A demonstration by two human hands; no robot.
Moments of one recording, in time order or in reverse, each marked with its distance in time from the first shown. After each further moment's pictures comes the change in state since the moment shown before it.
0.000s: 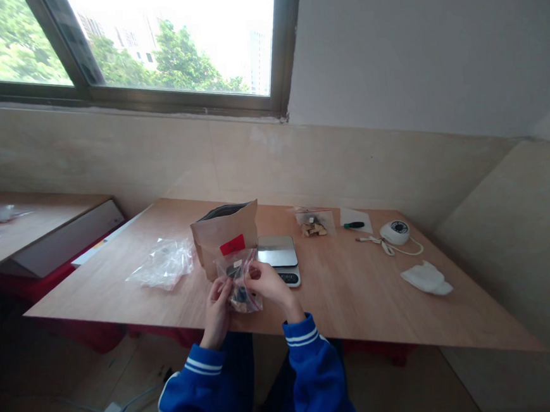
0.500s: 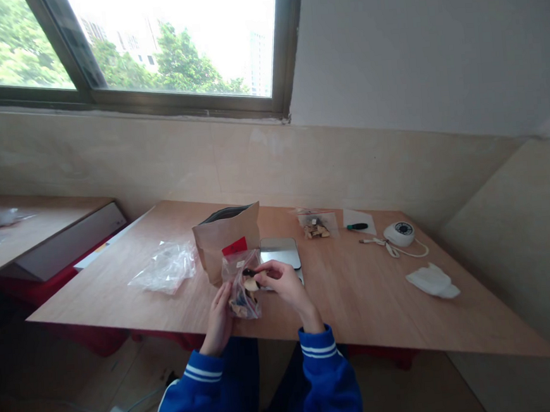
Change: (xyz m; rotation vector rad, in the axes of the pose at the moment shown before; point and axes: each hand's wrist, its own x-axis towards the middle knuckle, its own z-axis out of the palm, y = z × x) left_hand -0.001 0.006 0.001 -0.115 0.068 -0.189; right_hand -0.018 -0.001 -0.021 0.206 0.184 0.148
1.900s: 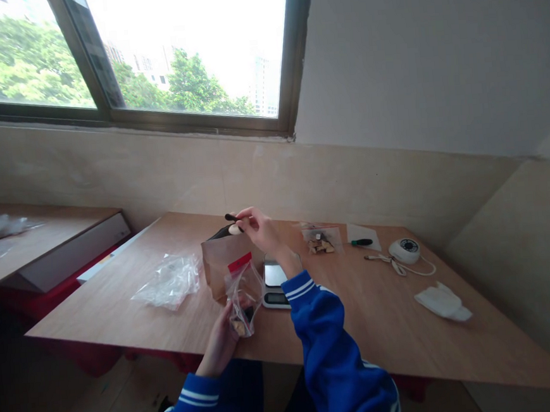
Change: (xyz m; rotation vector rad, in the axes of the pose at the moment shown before) left_hand 0.000 0.011 -0.007 -0.093 -0.200 -0.304; right_hand 0.100 -0.104 0.036 -0.494 0.014 -0.738
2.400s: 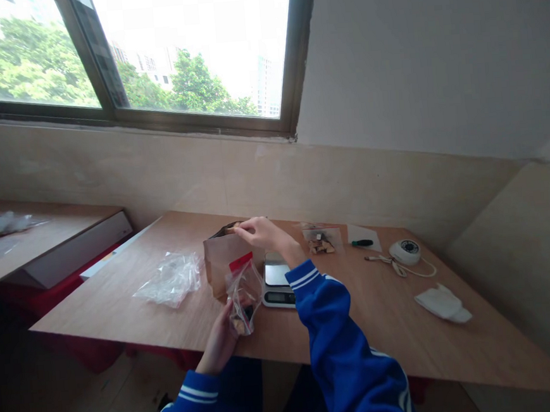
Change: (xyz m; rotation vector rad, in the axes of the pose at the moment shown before) left_hand -0.002 0.001 0.001 0.006 0.000 0.021; right_hand 0.009 -0.013 -0.012 -0.277 -0.425 -0.016
